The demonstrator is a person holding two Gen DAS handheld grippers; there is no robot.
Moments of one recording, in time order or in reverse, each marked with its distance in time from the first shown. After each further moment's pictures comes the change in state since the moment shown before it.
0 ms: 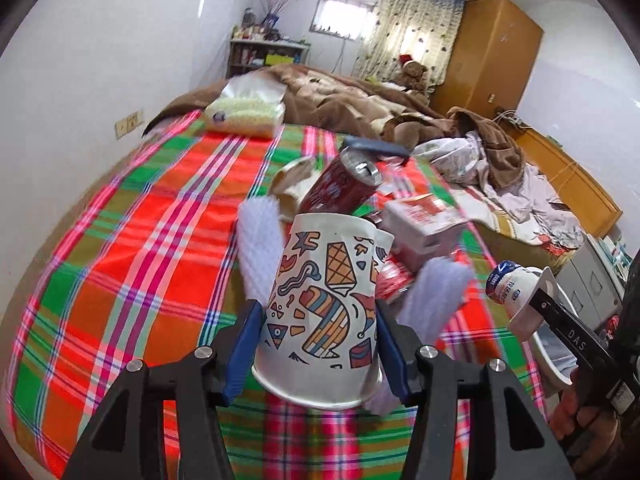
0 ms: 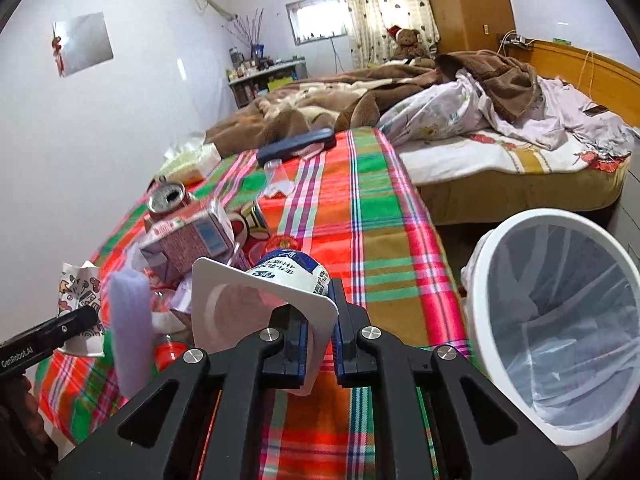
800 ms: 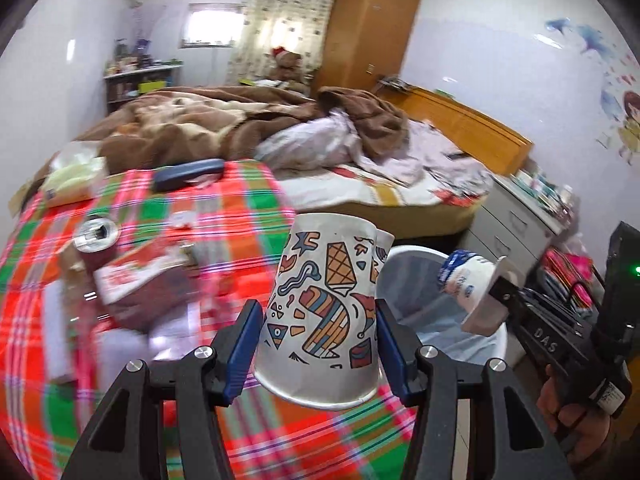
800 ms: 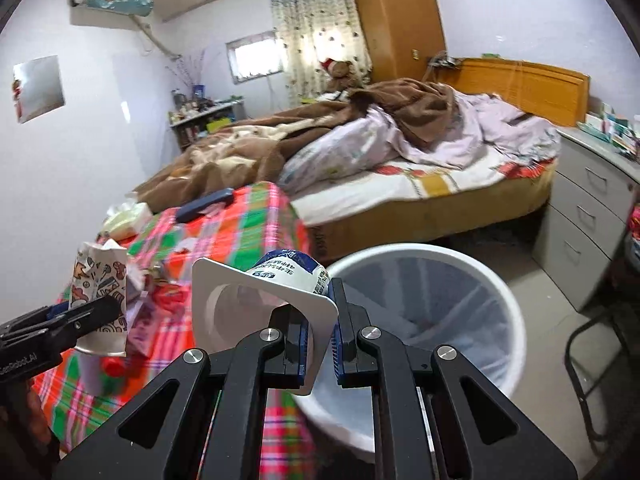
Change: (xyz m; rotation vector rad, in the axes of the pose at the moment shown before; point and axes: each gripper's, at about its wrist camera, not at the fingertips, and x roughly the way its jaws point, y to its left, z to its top) left arm 0.014 -0.197 0.013 0.284 0.021 -0.307; right arm -0.060 -0.098 0.018 0.076 -0.087 -0.220
